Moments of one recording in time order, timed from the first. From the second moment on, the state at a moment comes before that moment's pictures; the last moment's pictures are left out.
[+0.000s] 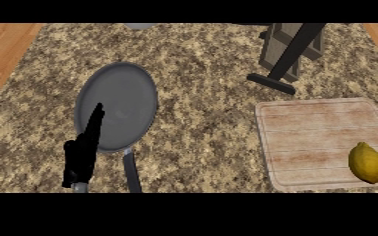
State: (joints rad) left arm 0.06 0.15 -0.12 -1.45 -0.03 0.22 0.02; right arm -1.42 -0.87 -0.12 -0.91 0.39 0.52 0.57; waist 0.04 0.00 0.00
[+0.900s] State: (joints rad) left arm 0.07 0.14 -0.11 -1.46 -0.03 0.21 0.02; right arm -1.44 -0.67 -0.18 -0.55 0.45 0.26 0.47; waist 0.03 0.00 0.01
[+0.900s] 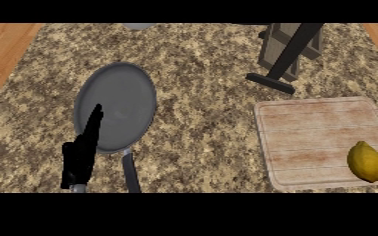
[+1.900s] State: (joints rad) left arm 0.08 0.14 -0.09 -1.47 -0.03 0.20 0.04; right arm -1.46 -0.85 -0.44 -0.48 0.33 -0.10 0.42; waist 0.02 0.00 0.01
